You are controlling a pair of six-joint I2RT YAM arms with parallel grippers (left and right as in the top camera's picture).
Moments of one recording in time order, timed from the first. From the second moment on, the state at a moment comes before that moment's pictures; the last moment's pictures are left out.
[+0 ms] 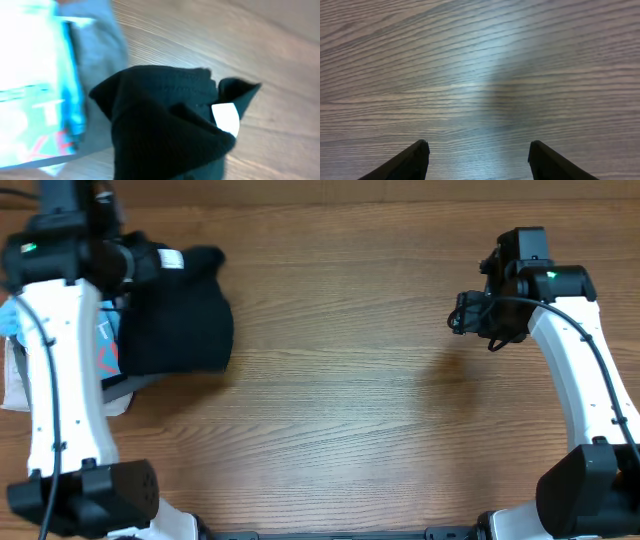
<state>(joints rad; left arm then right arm) 0.20 1.74 1.96 -1.24 0.08 -0.26 0.01 1.68 1.49 -1.11 -0.06 0.17</state>
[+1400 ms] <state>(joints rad) 0.57 1.98 1.96 -1.00 -0.10 -0.26 0.00 1.68 1.49 -1.14 -0.06 0.17</state>
